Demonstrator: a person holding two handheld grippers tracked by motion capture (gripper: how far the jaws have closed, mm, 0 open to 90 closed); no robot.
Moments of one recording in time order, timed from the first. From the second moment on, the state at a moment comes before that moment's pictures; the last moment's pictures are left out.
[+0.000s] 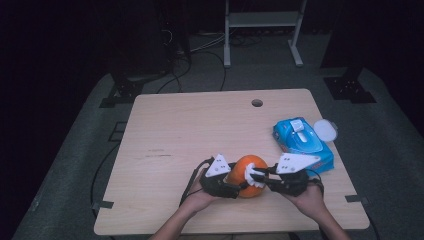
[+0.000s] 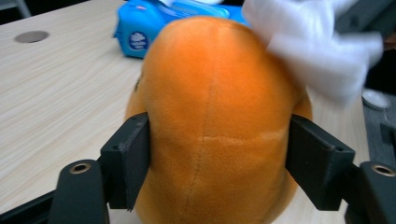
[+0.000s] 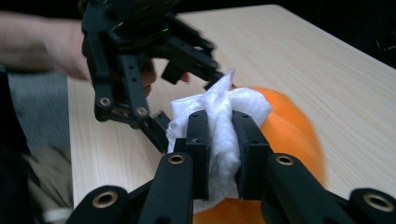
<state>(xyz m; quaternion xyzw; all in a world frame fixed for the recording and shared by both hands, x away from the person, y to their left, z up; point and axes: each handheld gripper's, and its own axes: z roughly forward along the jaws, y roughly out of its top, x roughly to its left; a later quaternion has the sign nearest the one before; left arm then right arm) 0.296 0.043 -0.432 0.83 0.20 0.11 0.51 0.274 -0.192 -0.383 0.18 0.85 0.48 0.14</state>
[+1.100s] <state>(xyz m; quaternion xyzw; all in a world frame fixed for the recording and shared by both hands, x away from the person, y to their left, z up) 0.290 0.029 -0.440 0.84 0.17 0.09 0.51 0.273 -0.223 -0.378 0.21 0.85 0.44 0.18</state>
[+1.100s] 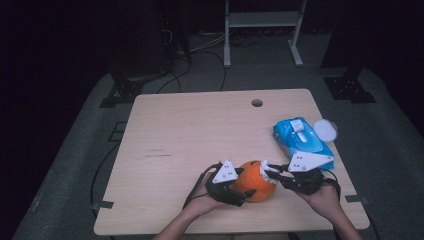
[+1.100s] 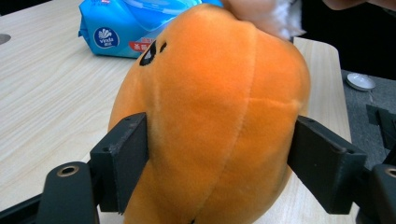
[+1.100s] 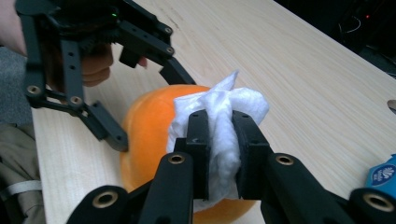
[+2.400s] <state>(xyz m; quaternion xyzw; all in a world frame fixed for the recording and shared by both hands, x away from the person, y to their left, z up) 0.265 0.018 -0.450 0.87 0.04 0.15 0.47 0.286 -0.232 -0.382 0.21 0.85 0.47 0.09</state>
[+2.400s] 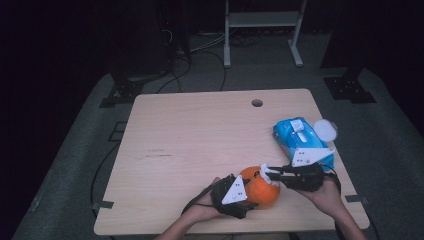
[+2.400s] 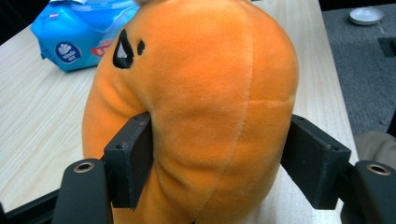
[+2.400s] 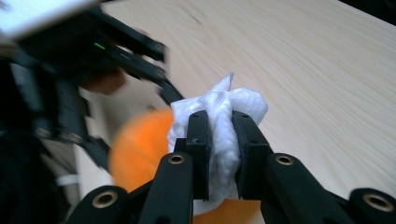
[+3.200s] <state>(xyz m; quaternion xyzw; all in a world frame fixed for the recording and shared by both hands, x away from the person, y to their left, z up) 0.272 0.026 -0.450 0.86 0.07 0.13 0.48 0.294 -0.233 -0.385 0.21 0.85 0.47 0.09</state>
